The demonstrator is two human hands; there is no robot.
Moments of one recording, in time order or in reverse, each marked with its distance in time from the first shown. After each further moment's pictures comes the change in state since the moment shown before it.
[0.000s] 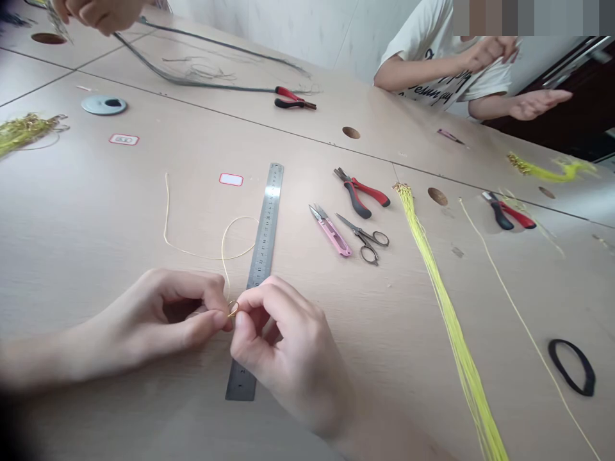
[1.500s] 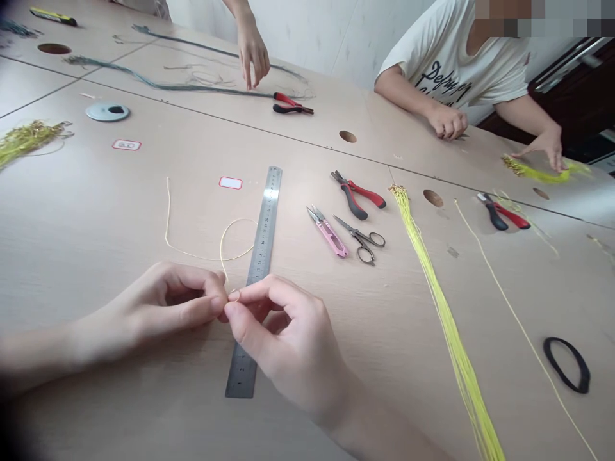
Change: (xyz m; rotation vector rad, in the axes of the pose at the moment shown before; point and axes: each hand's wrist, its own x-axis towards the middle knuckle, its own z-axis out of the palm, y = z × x) left_hand 0.002 0.006 -0.004 -0.176 -0.017 -0.056; right_hand 0.004 -0.005 0.000 0.316 0.015 0.252
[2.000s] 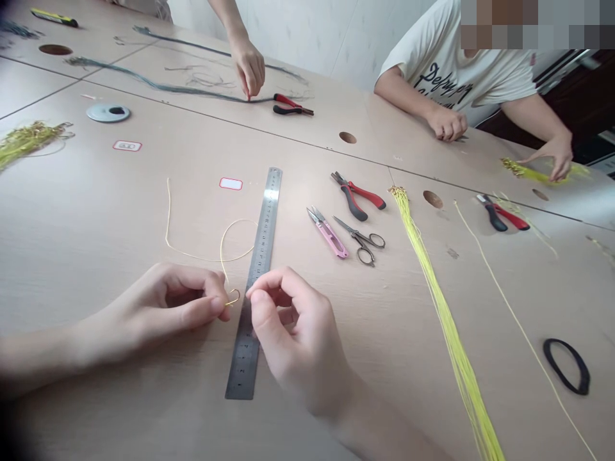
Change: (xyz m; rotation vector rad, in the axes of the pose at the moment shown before) left_hand 0.001 -0.004 0.001 0.013 0.046 0.096; right_hand 0.001 0.001 -0.003 -0.057 0.034 -0.024
